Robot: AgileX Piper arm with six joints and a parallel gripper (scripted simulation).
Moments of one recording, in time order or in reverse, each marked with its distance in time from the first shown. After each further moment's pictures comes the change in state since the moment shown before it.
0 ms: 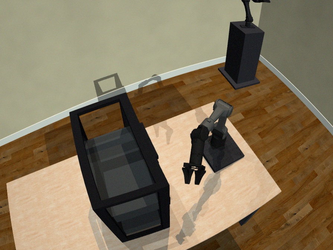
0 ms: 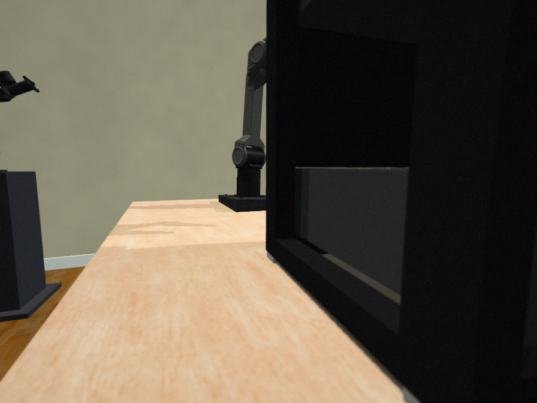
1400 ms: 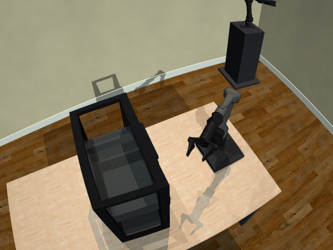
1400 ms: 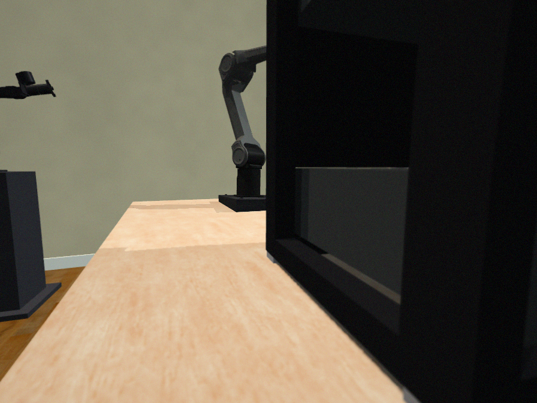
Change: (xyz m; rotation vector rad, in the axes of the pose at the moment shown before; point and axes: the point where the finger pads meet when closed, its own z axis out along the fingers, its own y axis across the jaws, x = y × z) arm -0.008 -0.019 -0.119 0.492 -0.292 1.168
